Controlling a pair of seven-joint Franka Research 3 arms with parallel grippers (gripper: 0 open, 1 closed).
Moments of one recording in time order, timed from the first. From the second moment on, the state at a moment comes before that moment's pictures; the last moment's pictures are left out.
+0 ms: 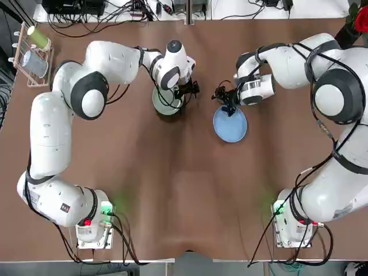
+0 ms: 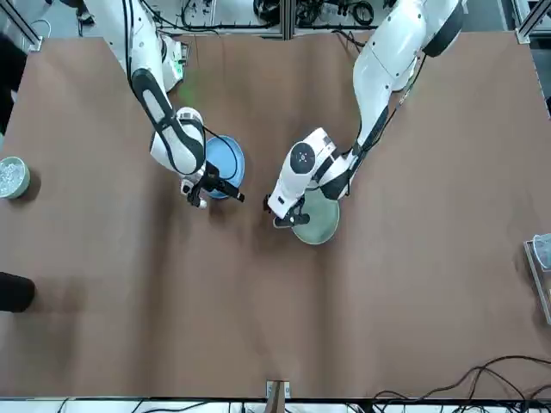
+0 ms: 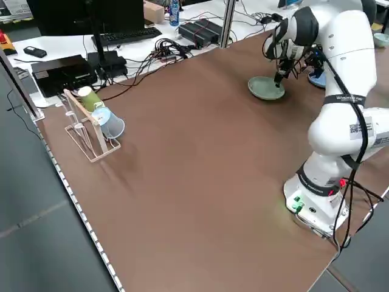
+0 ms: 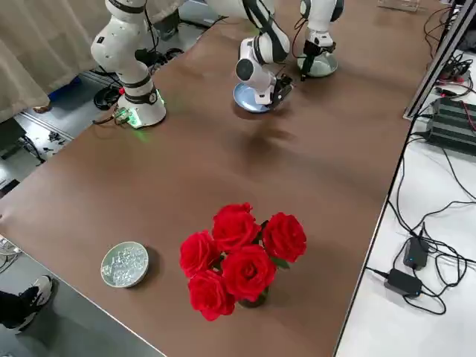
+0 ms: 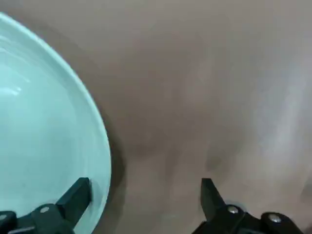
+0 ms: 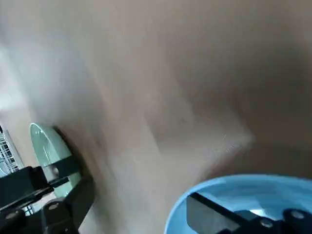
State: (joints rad) left arm -0.43 0.81 -0.42 -1.65 0.22 2.50 -1.01; right arm 0.28 0.49 0.31 -2.22 1.85 2.71 -0.74
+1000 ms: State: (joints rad) left arm -0.58 0.81 -0.43 -1.62 0.22 2.48 -1.17; right arm 0.29 0.50 0.32 -2.19 1.86 2.80 -0.78
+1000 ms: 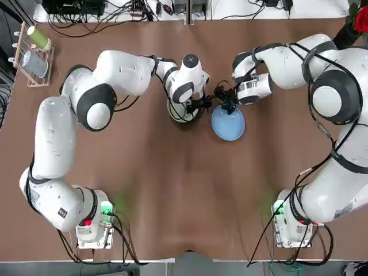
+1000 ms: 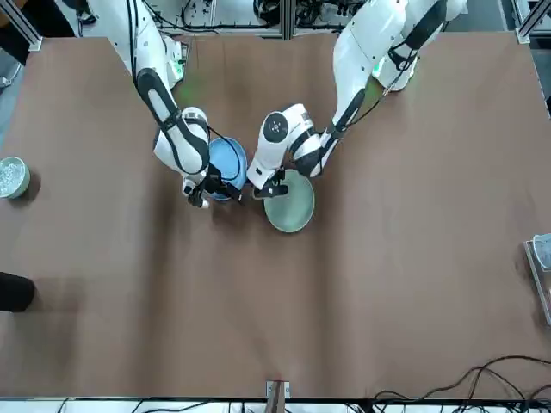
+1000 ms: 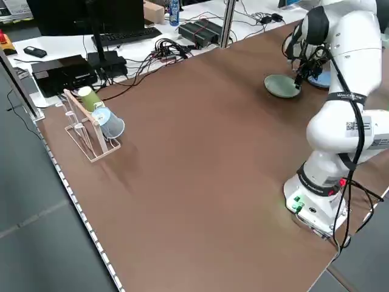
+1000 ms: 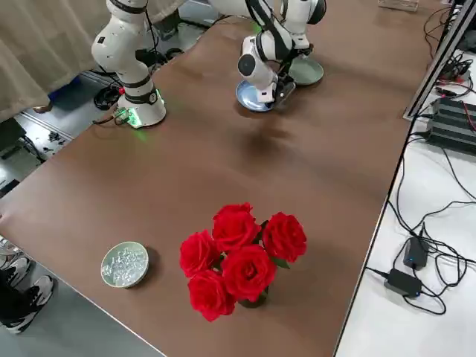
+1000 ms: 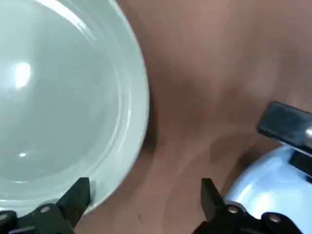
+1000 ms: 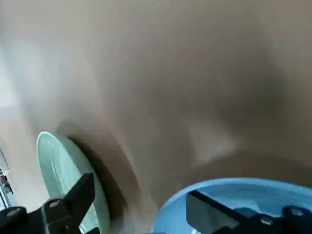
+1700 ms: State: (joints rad) left arm -0.60 0.81 -0.43 -1.58 0.22 2.48 -1.19; right arm 0.28 0.51 0.34 -2.19 1.95 2.83 -0.78
